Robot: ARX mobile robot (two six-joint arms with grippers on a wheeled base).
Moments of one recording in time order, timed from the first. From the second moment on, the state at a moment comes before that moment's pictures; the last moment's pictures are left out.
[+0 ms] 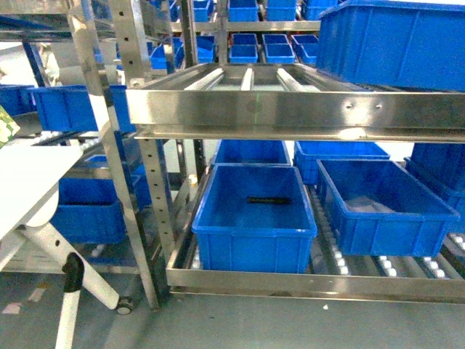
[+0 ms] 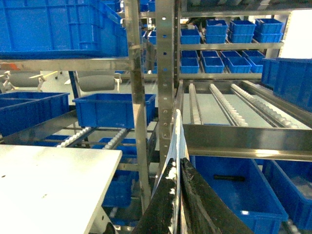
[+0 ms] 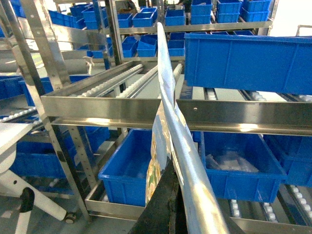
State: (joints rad) left arm -0.29 0.74 0.45 0.34 -0.40 0.03; right arm -0.01 0.61 0.36 0.23 -0.16 0.09
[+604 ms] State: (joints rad) left arm -0.29 0.74 0.45 0.33 -0.40 0.03; right arm -0.01 0.61 0.36 0.22 -0.16 0.09
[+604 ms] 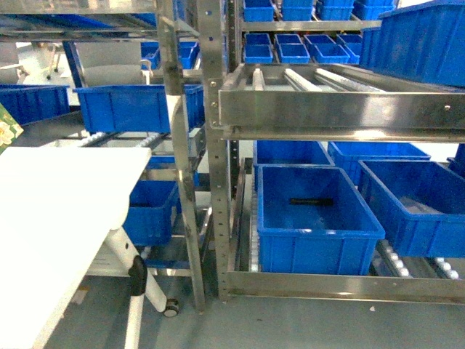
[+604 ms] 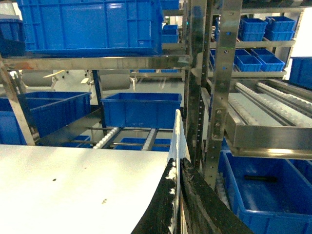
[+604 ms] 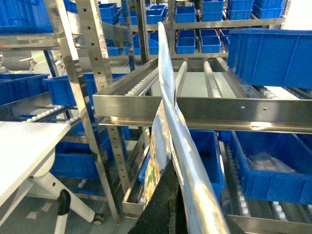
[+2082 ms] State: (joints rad) left arm -0.29 0.74 0.45 0.34 -0.40 0.03; right arm -0.01 0.61 0.36 0.22 -0.16 0.09
